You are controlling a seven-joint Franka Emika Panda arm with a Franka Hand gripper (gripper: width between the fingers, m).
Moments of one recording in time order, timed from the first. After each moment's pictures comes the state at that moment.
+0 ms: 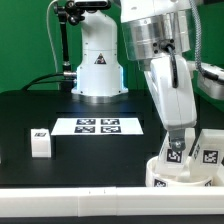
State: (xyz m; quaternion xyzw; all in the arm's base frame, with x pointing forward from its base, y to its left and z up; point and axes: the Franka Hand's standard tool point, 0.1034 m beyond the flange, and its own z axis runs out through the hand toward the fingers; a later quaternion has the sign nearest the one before) arm 0.638 0.063 0.087 -0.69 0.72 0.05 0.08
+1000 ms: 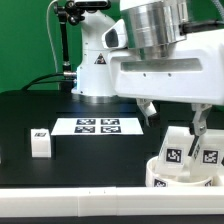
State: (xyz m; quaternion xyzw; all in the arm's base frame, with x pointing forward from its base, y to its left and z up) arm 0.638 0.068 0.100 -0.92 0.39 0.02 0.09
